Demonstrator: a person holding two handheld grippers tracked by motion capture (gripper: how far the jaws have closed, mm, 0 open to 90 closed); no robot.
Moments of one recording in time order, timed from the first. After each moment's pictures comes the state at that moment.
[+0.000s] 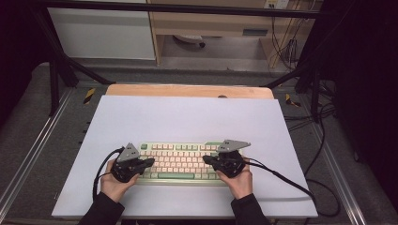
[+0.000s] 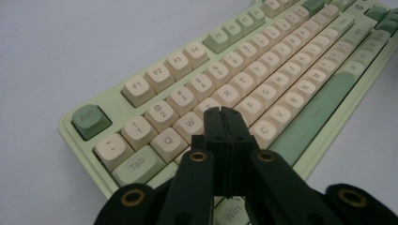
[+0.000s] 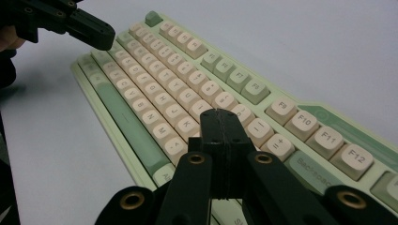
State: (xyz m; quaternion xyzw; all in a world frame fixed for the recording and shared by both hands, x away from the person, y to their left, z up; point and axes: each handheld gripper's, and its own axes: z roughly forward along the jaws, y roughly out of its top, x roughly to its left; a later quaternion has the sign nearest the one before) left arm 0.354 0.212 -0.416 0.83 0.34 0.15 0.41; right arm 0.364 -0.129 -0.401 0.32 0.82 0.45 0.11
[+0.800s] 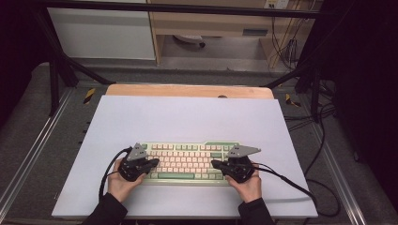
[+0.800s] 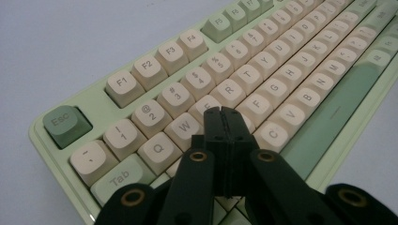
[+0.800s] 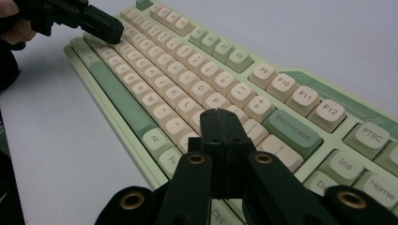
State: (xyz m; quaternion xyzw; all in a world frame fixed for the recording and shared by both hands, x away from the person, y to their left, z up) left arm 0.363 0.197 -0.429 0.84 0.34 0.15 0.39; right arm 0.353 -0.154 -0.410 0.33 0.82 0.45 0.11
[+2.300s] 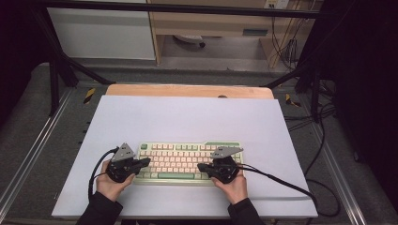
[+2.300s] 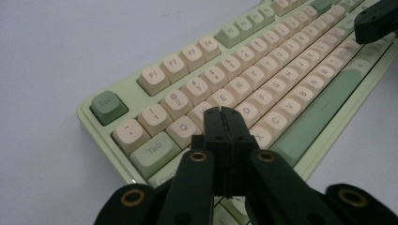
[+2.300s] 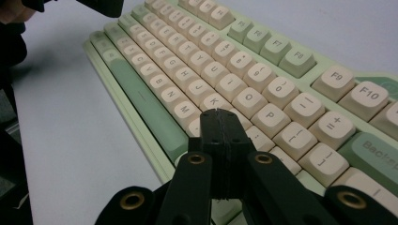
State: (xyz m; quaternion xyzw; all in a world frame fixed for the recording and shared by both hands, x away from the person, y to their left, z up) left arm 0.354 0.226 -0.417 0.83 0.35 0.15 0.42; right arm 0.360 -0.114 -0.427 0.32 0.83 0.45 0.07
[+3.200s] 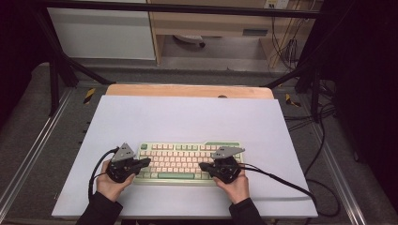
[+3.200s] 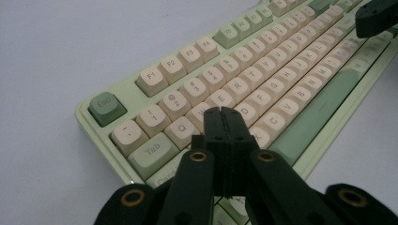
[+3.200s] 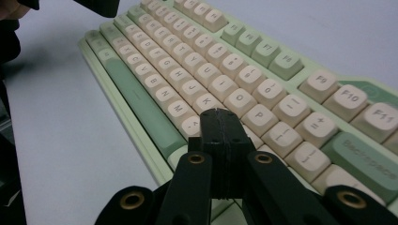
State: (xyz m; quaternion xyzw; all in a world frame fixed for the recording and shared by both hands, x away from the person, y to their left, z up) left arm 0.353 0.225 -0.416 0.83 0.35 0.15 0.42; right arm 0.359 -0.120 -0.421 0.31 0.83 0.44 0.09
